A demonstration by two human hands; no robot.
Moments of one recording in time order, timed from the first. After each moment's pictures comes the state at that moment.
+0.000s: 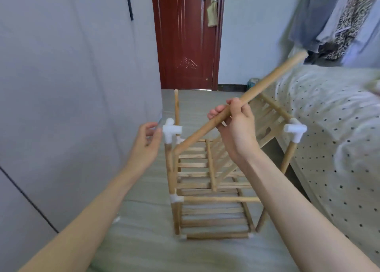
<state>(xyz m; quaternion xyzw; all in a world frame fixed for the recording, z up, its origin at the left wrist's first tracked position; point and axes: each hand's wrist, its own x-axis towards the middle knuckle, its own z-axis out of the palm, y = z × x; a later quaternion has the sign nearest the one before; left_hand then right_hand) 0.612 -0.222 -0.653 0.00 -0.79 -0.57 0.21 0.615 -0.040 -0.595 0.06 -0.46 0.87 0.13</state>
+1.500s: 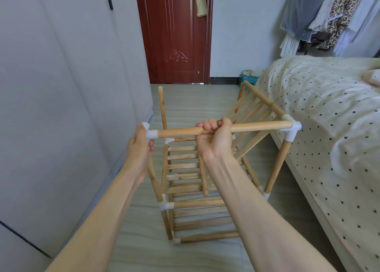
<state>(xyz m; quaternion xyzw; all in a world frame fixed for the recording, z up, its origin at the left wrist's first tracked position) 0.563 -0.198 -0.669 0.10 -0.65 -0.74 0.12 0.565 -0.050 -0.626 -0.11 -0.11 0.99 0.05</state>
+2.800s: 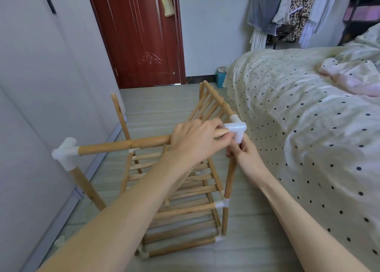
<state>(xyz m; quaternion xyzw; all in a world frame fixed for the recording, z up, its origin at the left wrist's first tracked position) 0.547 0.026 -0.630 -0.25 -0.94 -0.09 0.23 0.563 0.165 -0.700 0.05 -0.74 0.65 0.16</state>
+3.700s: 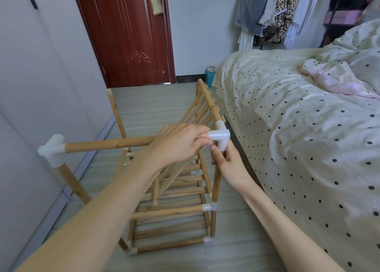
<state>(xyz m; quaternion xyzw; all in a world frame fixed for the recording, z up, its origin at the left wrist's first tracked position) 0.550 0.002 -0.621 -0.40 -0.91 -0.11 0.08 0.592 0.145 -0.698 0.08 -0.76 0.62 0.17</state>
